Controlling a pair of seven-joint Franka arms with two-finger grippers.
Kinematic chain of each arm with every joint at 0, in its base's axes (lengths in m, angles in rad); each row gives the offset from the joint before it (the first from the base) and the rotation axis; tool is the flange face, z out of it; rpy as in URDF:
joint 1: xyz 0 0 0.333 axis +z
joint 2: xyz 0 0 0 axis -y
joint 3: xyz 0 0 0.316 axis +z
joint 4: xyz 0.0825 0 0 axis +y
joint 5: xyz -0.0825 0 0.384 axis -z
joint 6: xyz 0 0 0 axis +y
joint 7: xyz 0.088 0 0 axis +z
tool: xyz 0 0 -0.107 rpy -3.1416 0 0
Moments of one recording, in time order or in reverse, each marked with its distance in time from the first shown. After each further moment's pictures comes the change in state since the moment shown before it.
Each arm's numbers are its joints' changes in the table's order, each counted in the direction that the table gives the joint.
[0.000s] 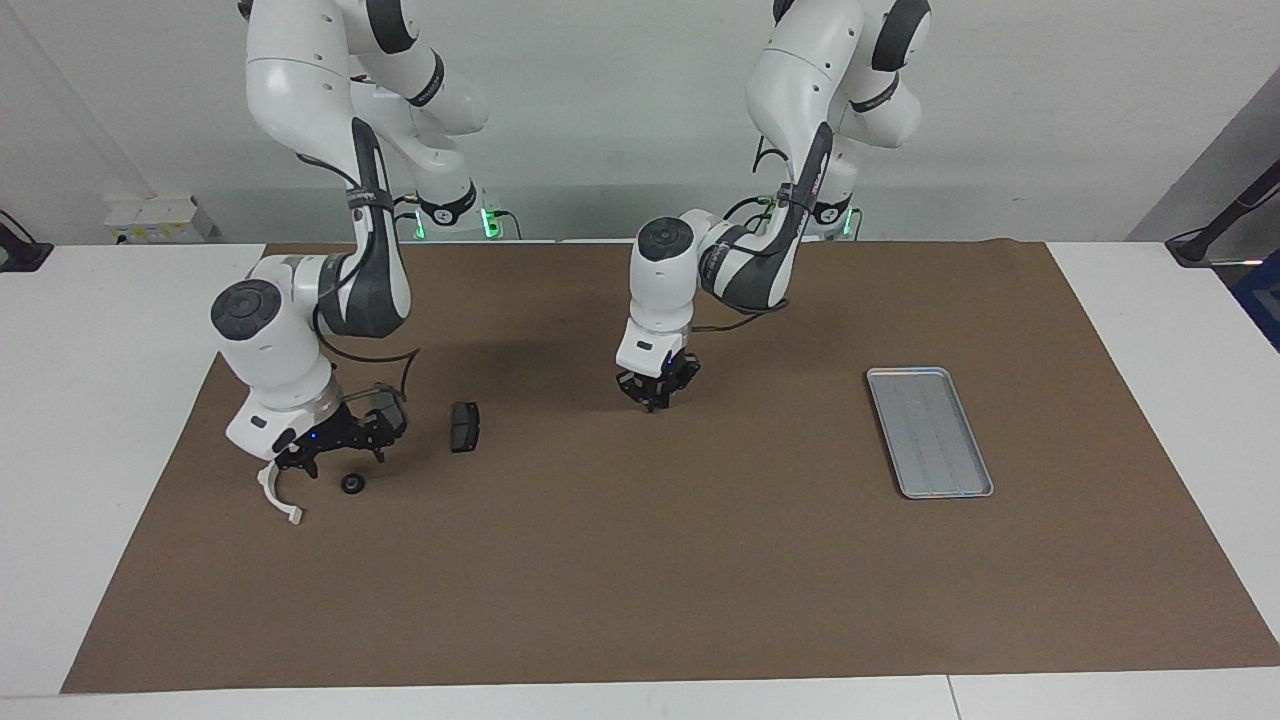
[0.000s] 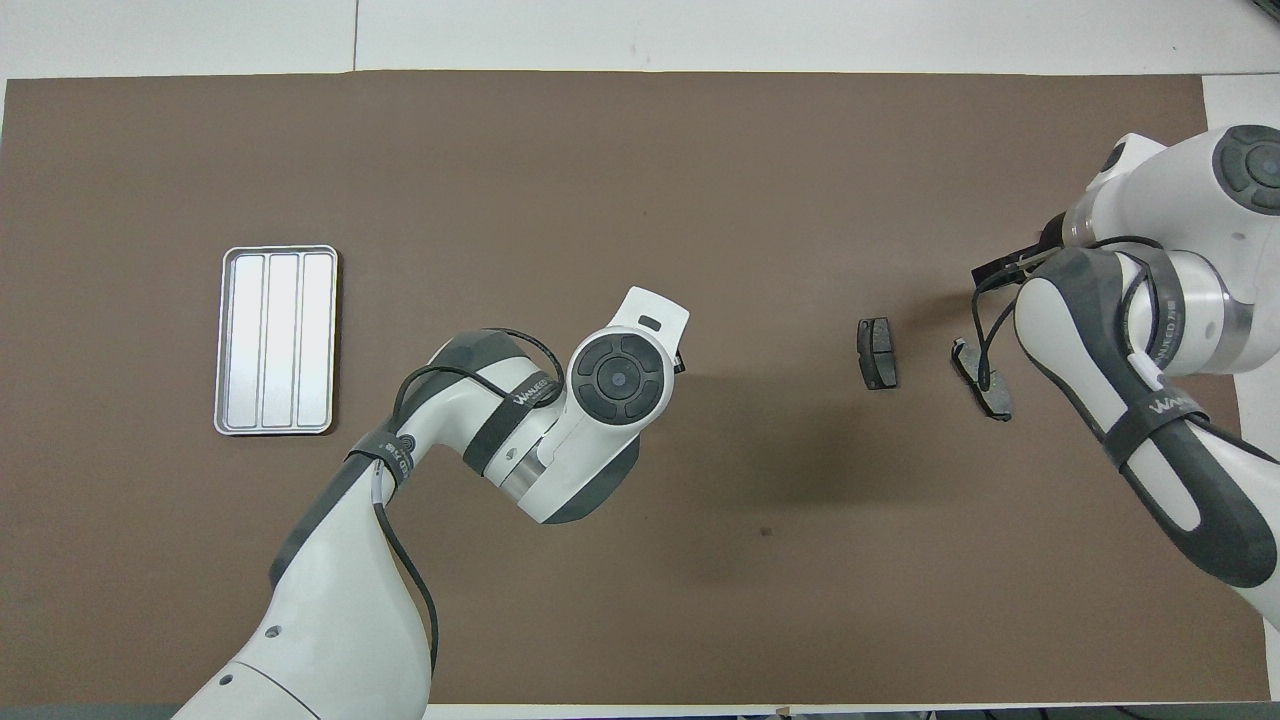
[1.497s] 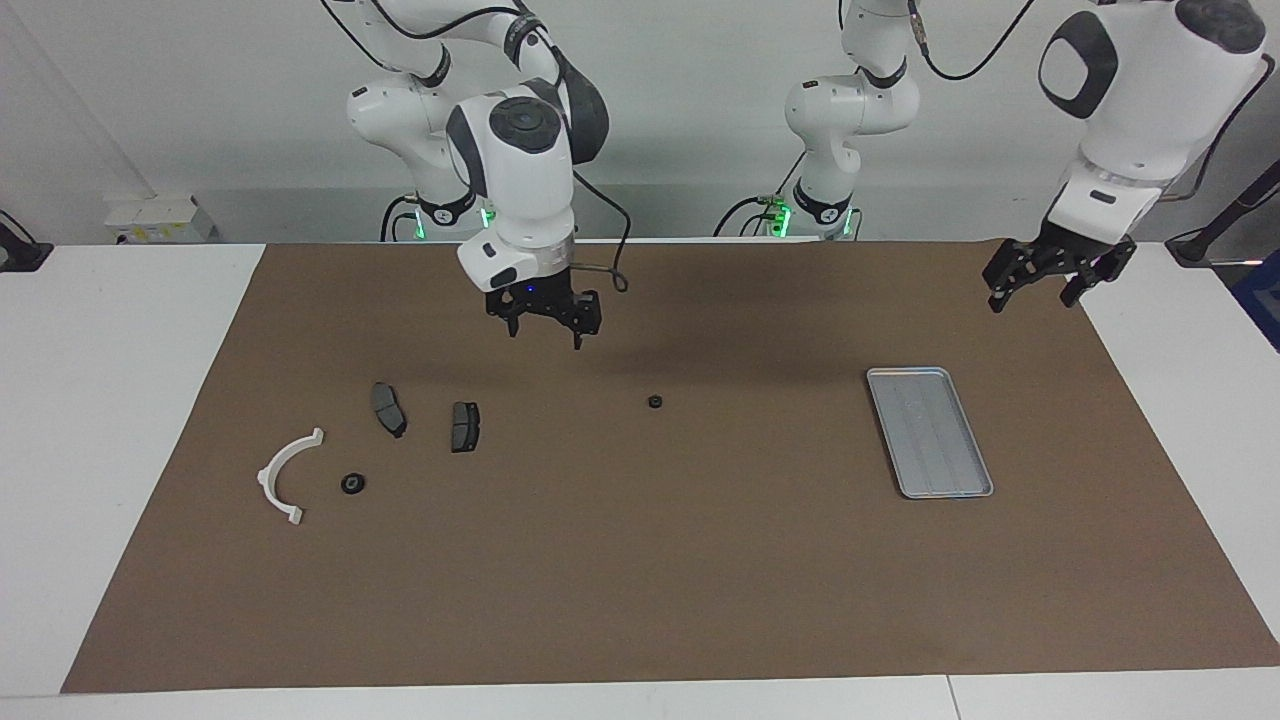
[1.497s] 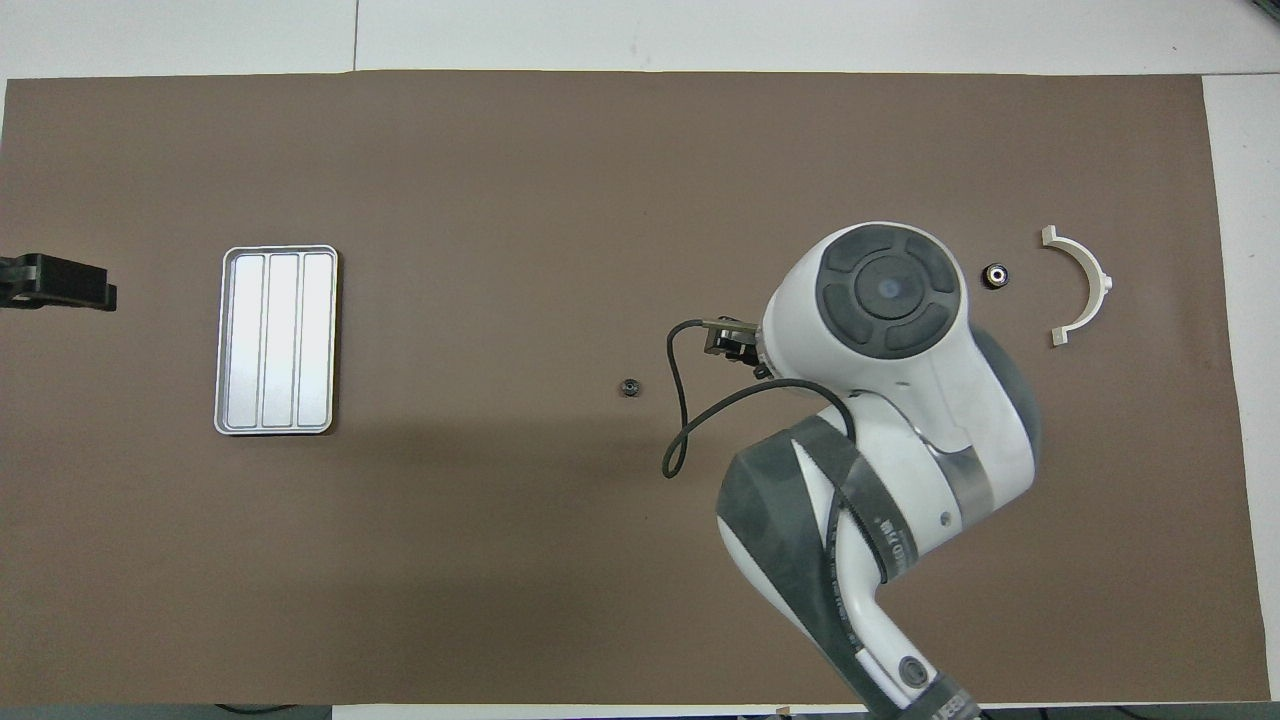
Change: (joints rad) left arm 0.699 0.462 0.080 -0.183 0.107 0.665 -1.164; right arm 0.536 0.189 0.012 -0.013 -0.002 0.247 -1.083
